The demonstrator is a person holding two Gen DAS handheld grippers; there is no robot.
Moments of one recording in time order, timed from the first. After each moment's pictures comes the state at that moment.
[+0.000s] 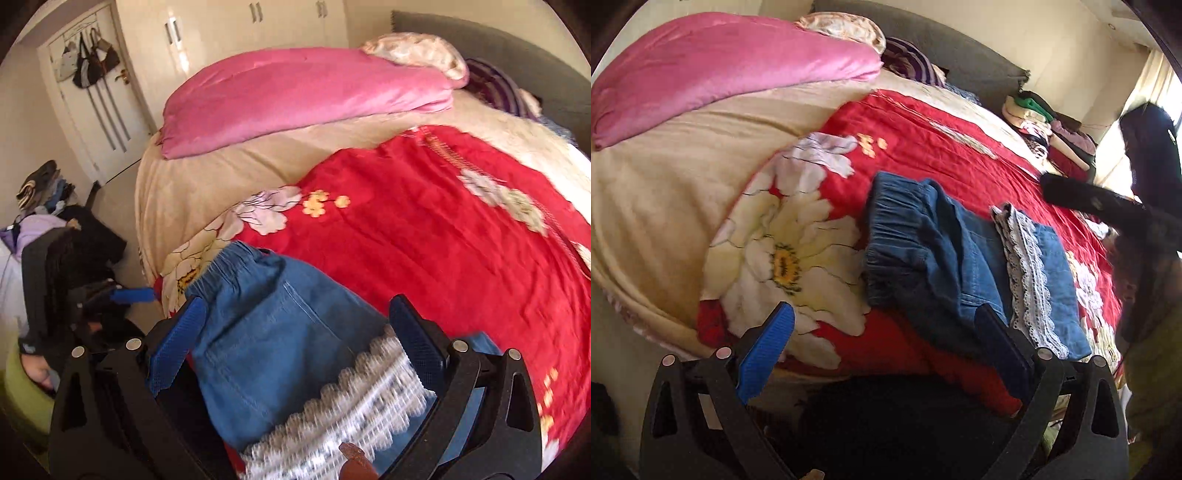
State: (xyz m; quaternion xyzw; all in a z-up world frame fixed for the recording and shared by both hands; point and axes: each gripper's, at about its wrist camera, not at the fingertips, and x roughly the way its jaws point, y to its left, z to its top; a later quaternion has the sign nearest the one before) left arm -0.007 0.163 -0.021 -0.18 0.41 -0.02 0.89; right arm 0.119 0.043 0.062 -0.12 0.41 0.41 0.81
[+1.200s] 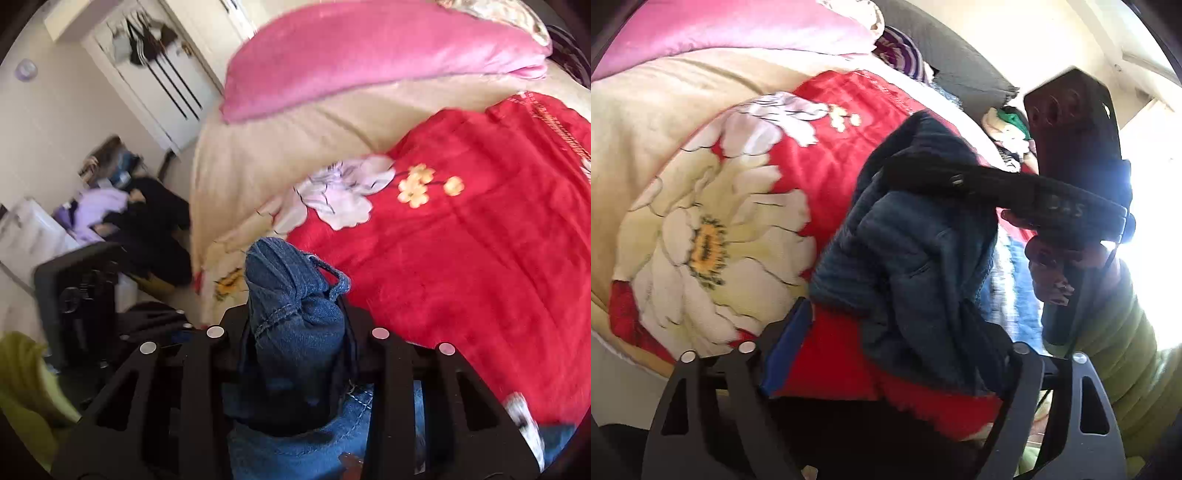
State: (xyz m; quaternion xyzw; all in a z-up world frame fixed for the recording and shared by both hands) left arm 0.022 0.156 -0.050 -0.29 0.40 -0.09 0.86; right arm 0.155 0.096 0.019 -0.09 0.46 0.55 0.69
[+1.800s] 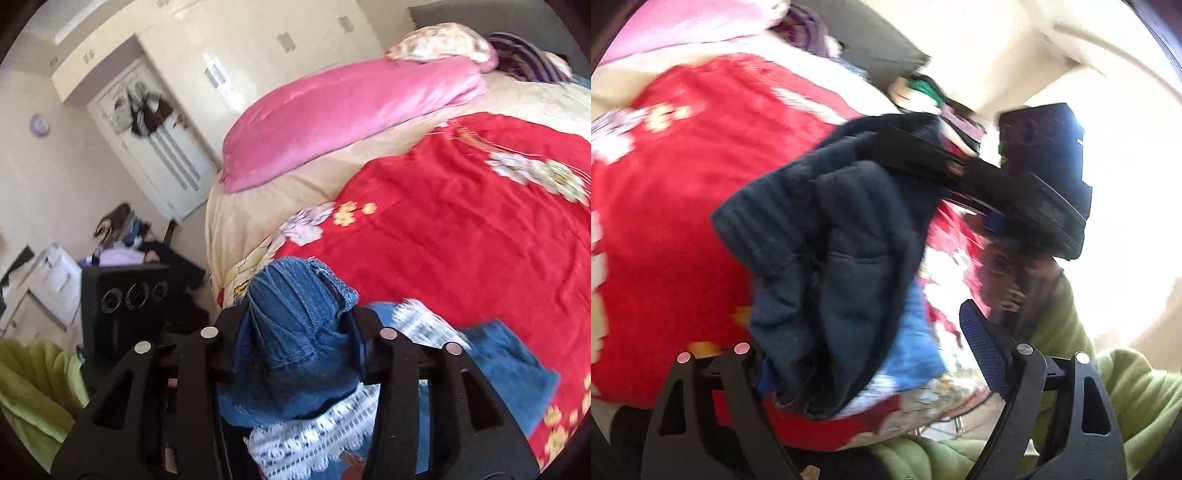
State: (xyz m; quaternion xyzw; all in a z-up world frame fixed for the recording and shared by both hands) left arm 0.064 0.038 -0.008 -0.27 0.39 -0.28 0.83; right arm 0.140 -0.056 0.070 0.03 0.39 0.52 0.76
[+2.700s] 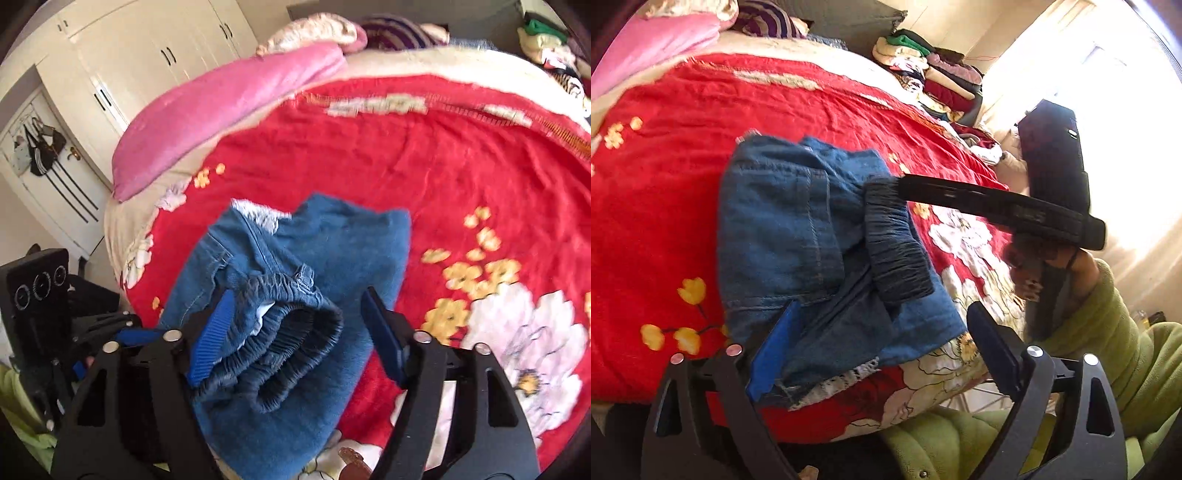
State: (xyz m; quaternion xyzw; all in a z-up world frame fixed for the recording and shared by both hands) left arm 0.052 -0.016 -0.018 -0.15 0.44 -0.27 0.84; right arm 0.106 -0.160 0.020 0.03 0.43 0.31 0.85
